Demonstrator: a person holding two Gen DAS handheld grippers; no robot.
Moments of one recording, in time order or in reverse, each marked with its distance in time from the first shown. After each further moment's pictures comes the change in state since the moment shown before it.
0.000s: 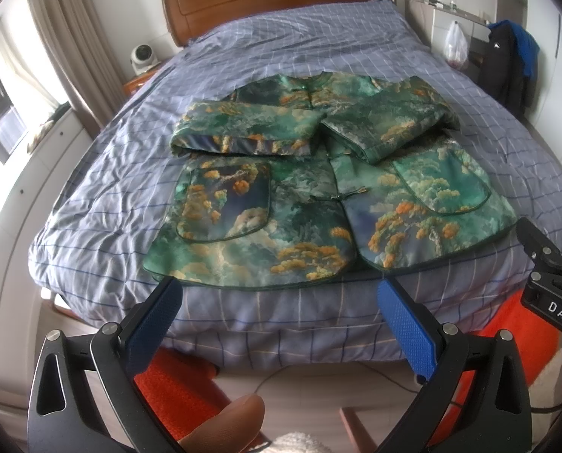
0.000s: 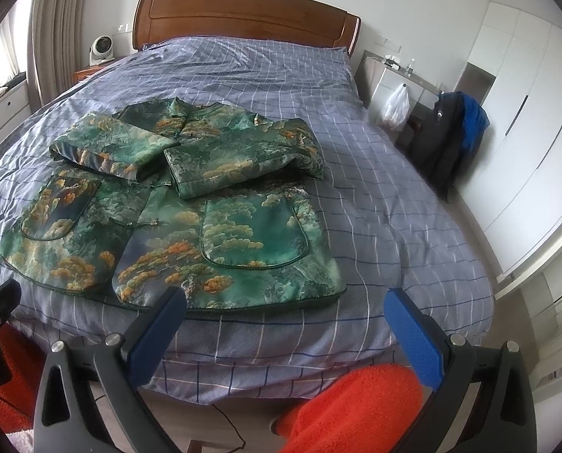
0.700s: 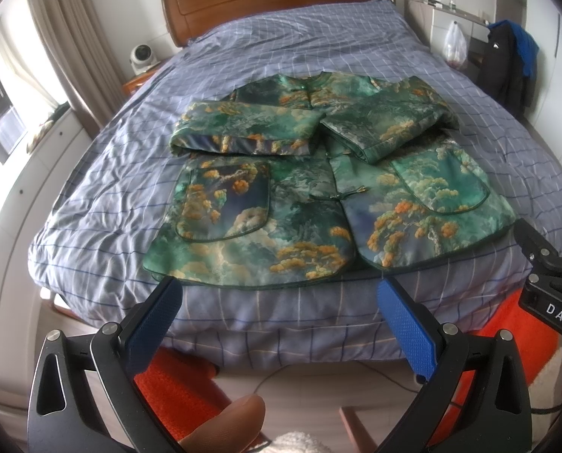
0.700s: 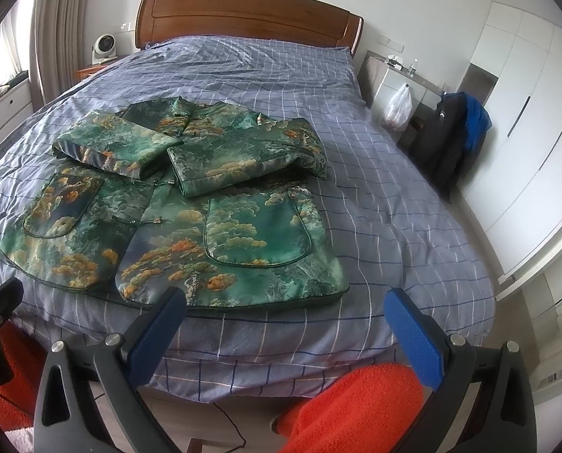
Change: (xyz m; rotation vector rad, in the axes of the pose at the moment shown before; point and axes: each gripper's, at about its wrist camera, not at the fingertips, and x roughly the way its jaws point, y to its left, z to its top) left arm 0.000 -0.002 0.001 0.003 0.000 0.003; right arm -0.001 0.002 -0.002 -0.002 0.001 0.006
